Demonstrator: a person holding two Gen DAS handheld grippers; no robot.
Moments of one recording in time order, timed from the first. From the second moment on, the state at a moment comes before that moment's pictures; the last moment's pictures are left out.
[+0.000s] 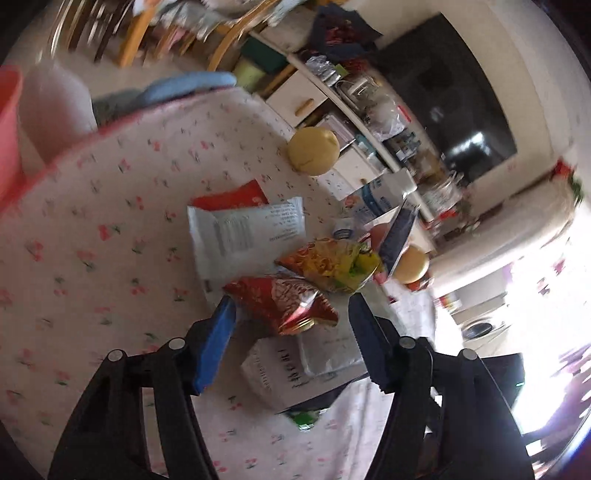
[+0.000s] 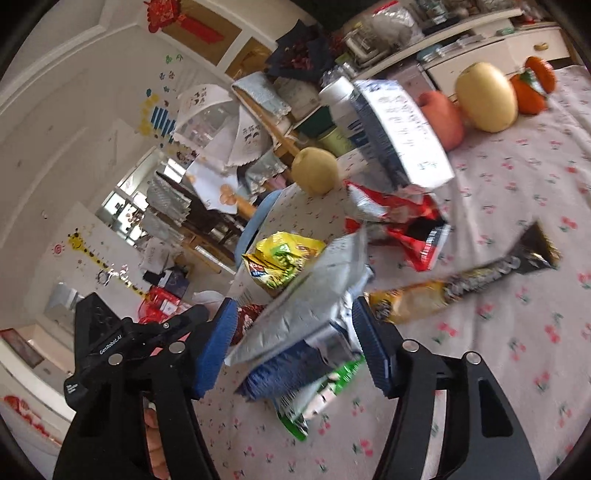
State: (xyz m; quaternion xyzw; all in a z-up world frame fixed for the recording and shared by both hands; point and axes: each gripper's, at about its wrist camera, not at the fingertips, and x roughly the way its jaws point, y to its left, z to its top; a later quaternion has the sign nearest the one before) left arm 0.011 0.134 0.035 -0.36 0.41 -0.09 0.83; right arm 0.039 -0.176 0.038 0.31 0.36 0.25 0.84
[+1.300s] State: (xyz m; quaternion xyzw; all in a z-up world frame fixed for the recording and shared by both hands) left arm 0.034 0.130 0.000 -0.42 0.41 -0.17 0.79; right arm 0.014 -0.170 0.068 0.23 0.31 0.21 0.90
